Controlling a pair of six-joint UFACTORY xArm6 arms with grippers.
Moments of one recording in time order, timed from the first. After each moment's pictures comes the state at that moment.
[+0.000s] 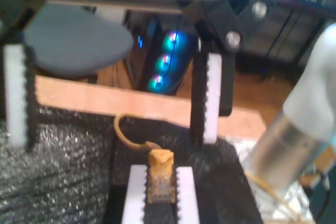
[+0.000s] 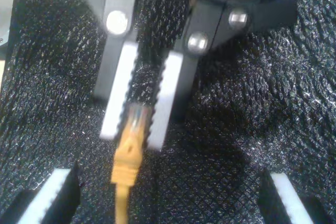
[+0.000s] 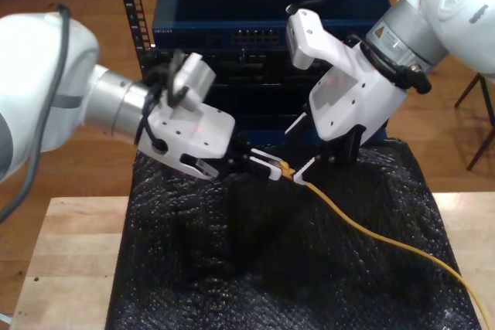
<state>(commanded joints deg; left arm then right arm) 3.6 -5.7 -51.6 -67.0 95.1 -254.3 14.0 -11.5 -61.5 37.2 77.1 -86.3</state>
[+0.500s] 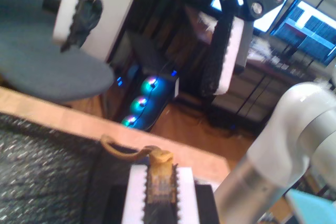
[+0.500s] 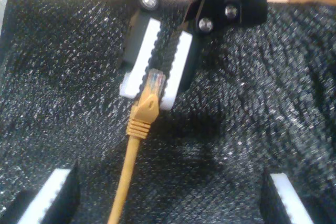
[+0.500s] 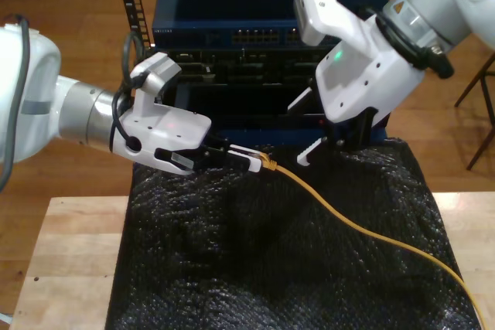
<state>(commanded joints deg) 10.0 -4.2 -49.5 -70.3 103.6 -260.0 14.1 -19.6 -61.9 37.3 75.9 -90.3</state>
